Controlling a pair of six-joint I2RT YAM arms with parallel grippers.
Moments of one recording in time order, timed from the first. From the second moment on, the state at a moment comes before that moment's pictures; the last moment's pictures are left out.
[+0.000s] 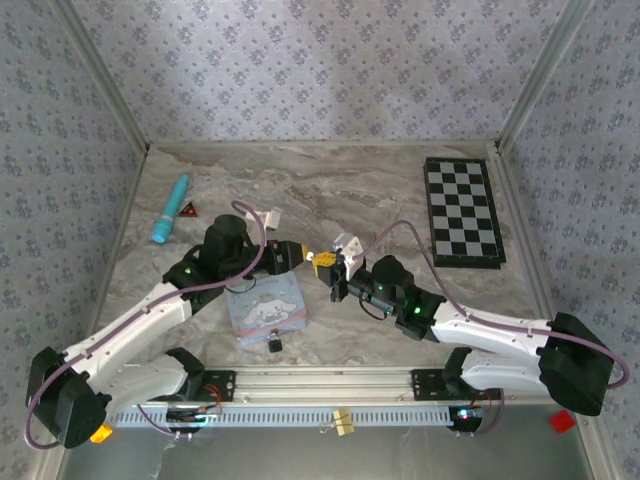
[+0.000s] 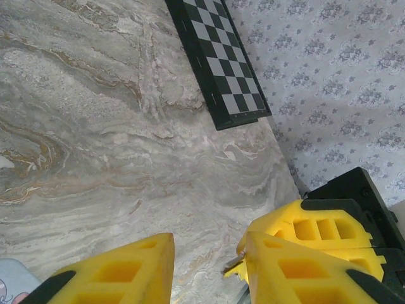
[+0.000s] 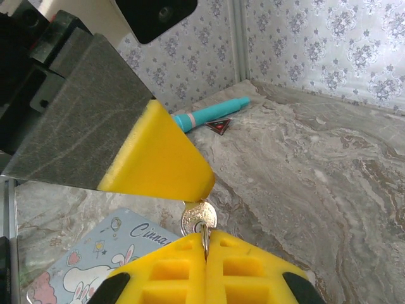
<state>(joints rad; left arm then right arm) -0.67 1.02 0.76 -0.18 0.40 -0.72 0.99 1.11 0.51 0.48 0.03 0.17</state>
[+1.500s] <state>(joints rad) -0.68 0.98 0.77 -0.21 0.25 -0.72 0.83 1.05 0.45 0.43 -0.18 0.23</state>
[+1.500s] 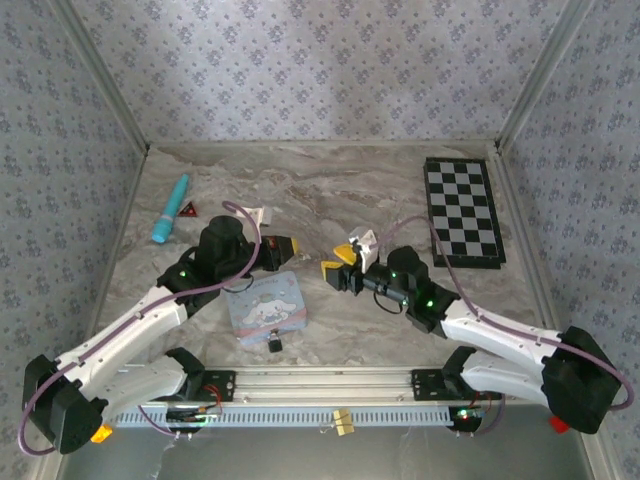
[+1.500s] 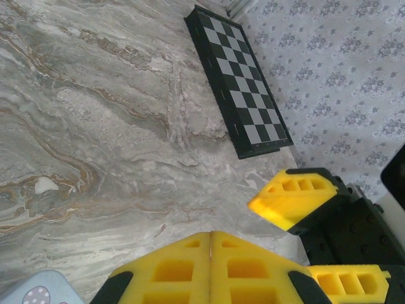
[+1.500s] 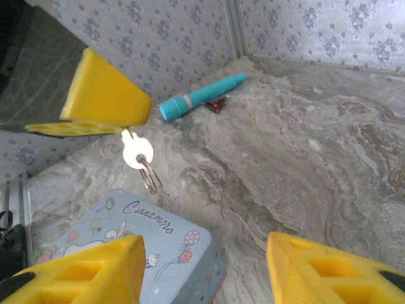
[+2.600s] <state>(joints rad) -0.74 1.03 0.72 0.15 0.35 -0.70 0.66 1.40 0.42 1.26 -0.61 0.88</state>
